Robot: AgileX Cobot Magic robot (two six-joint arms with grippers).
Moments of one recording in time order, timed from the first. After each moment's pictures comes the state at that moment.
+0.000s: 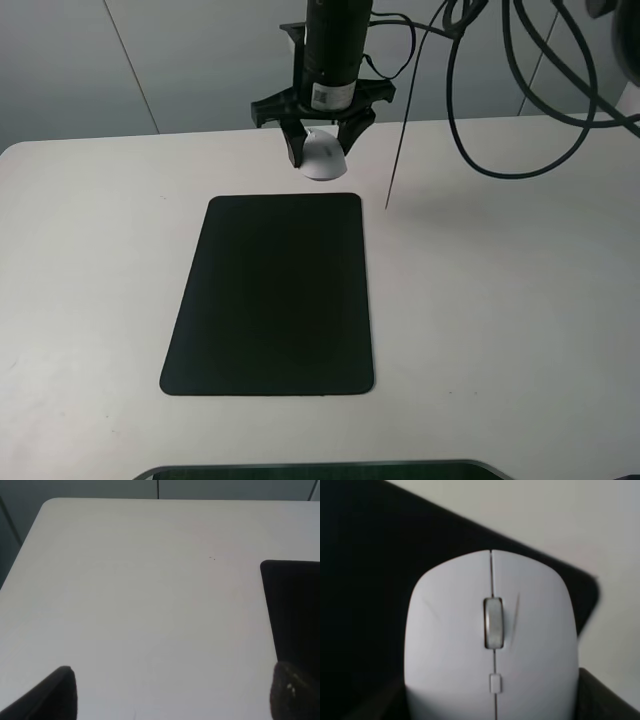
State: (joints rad) left arm 0.00 0.00 -0.52 0.07 1.09 -0.10; right arm 0.65 2.25 -1.96 0.04 1.22 0.28
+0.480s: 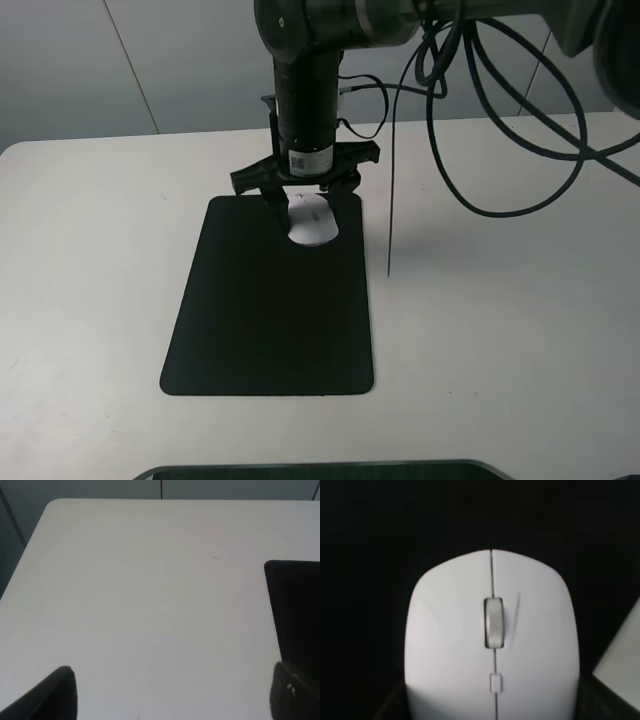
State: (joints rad) left arm 0.00 0.00 -0.52 0.08 1.09 -0.10; right arm 0.77 2.25 -1.81 0.04 1.22 0.41
